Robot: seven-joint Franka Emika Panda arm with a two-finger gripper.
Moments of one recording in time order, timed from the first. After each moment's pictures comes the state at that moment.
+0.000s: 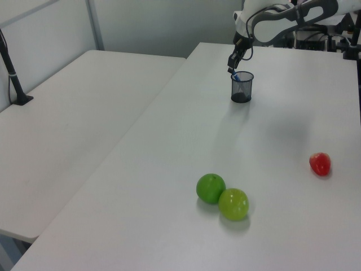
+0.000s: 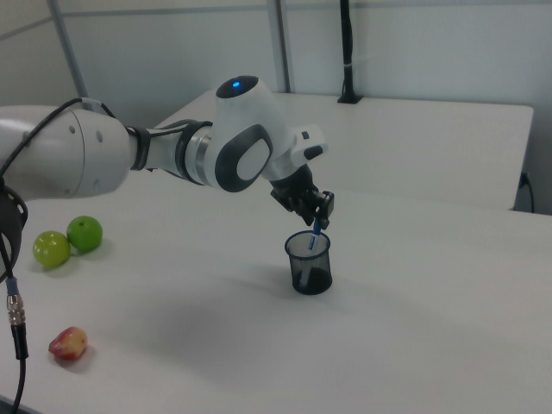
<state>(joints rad) -0.12 0.47 -0.07 -1.56 -0.07 2.41 -0.08</state>
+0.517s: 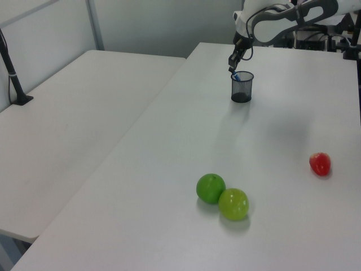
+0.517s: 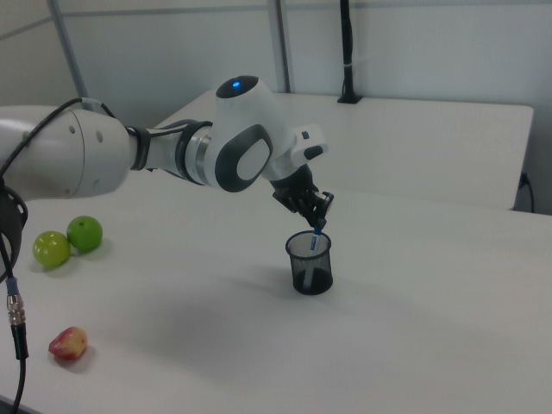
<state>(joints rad) -0.12 0.47 -0.07 -1.56 -0.07 2.41 -0.08</state>
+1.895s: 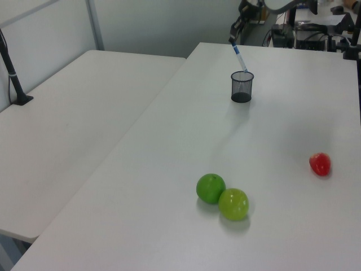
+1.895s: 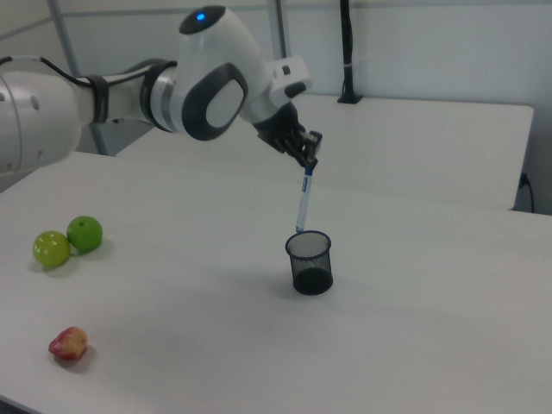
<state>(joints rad) -0.13 0.30 -0.07 -1.55 -0.01 2.37 -0.08</state>
